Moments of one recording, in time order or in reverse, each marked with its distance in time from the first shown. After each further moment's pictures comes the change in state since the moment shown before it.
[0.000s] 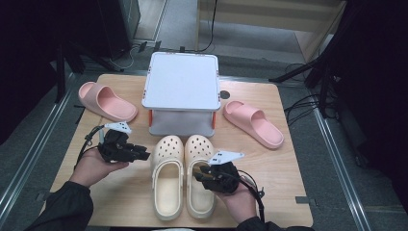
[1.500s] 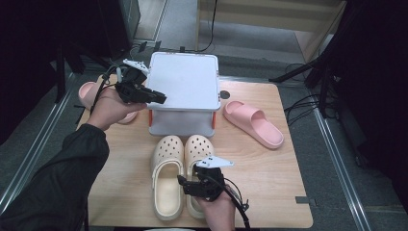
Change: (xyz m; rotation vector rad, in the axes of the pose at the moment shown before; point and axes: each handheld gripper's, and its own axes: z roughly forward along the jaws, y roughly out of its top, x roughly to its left) left arm 0.026 0.152 -0.017 -0.059 0.086 0.119; right arm 0.033 0.002 0.030 -0.100 -0.080 0.176
